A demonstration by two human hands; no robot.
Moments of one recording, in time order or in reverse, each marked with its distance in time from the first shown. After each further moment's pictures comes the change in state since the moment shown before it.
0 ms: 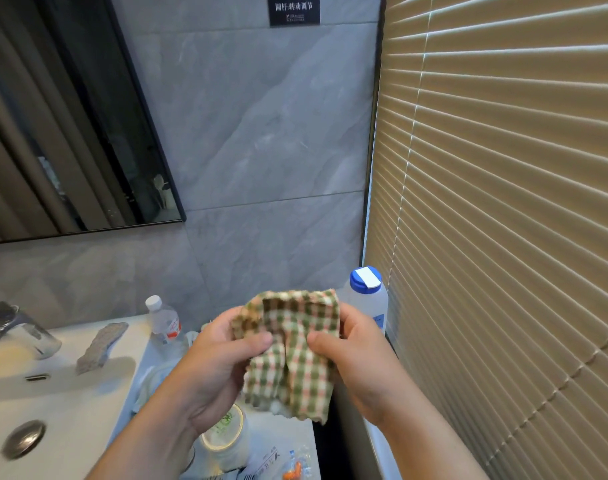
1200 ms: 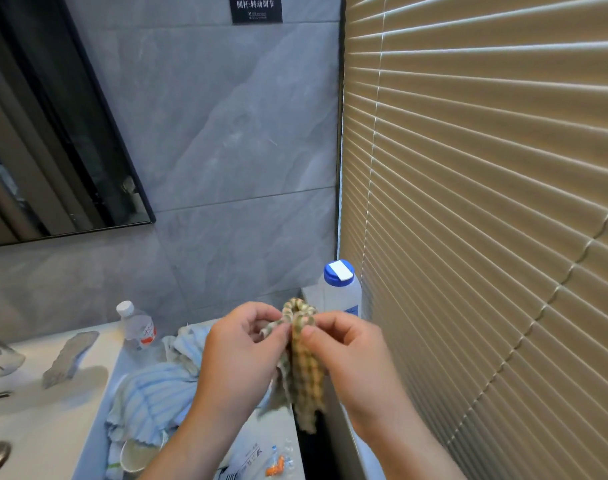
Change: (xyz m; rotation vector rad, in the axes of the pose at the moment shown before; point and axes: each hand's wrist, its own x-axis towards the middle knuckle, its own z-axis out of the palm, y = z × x) left_hand -0.003 -0.022 0.060 0.591 0.342 0.381; right_hand -0.040 -0.014 0.002 -0.114 0.277 -0.103
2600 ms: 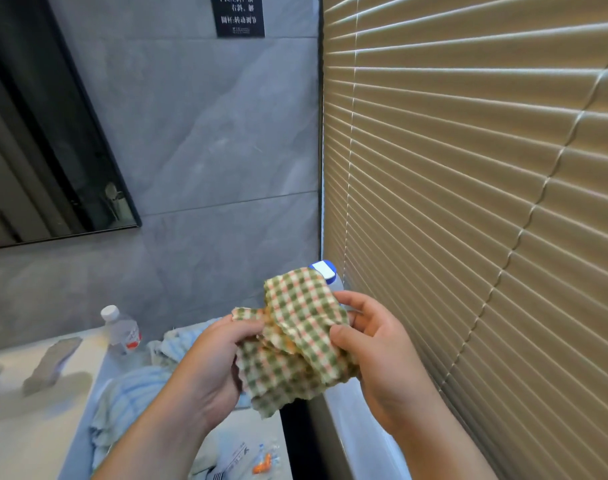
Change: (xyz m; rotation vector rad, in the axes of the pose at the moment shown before) left_hand -0.003 0.011 -0.012 -0.530 -0.310 -0.571; right_hand -0.015 -0.011 -0.041 0.136 -0.020 0.070
